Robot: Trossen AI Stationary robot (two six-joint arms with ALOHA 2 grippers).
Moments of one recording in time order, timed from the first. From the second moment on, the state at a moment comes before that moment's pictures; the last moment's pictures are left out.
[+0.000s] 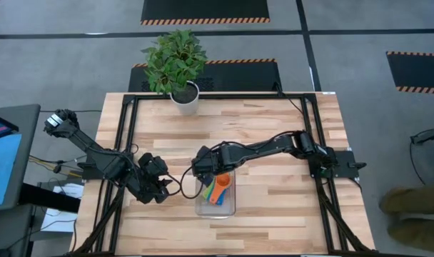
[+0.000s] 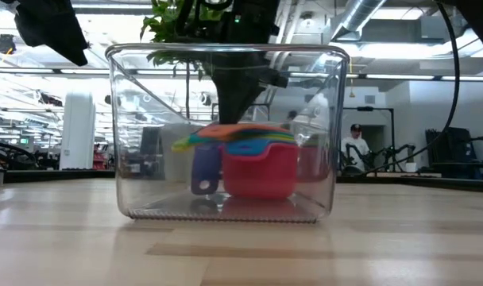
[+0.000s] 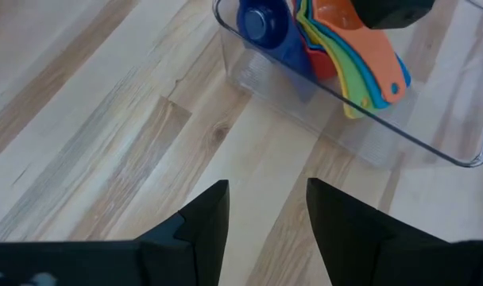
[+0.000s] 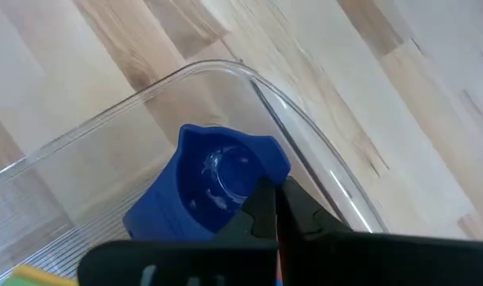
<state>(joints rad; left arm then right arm) -0.63 1.20 0.96 -0.92 -0.51 -1.10 0.15 2.23 1.99 -1.05 0.34 0.71</state>
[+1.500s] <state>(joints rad) -0.63 1.20 0.96 -0.92 -0.51 -1.06 0.27 2.02 1.81 -1.11 0.25 0.91</state>
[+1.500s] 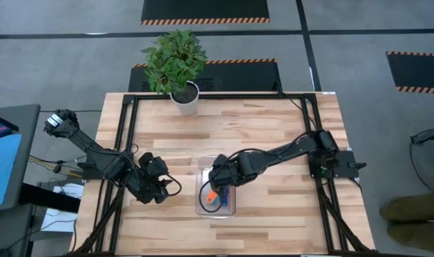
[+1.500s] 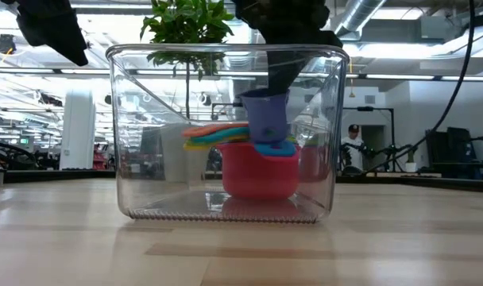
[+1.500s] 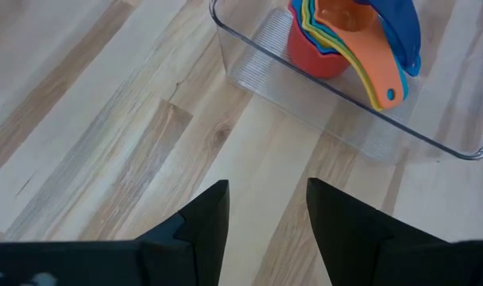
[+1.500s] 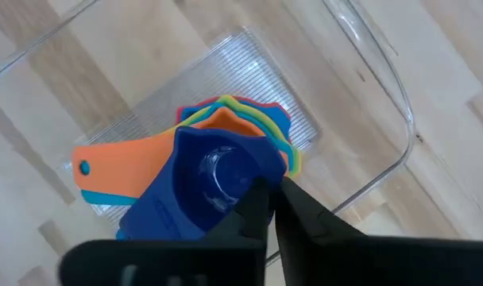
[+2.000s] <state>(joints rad) -0.63 1.20 0.96 -0.92 -0.54 -1.07 0.24 2.01 1.81 -1.12 0.23 0.85</state>
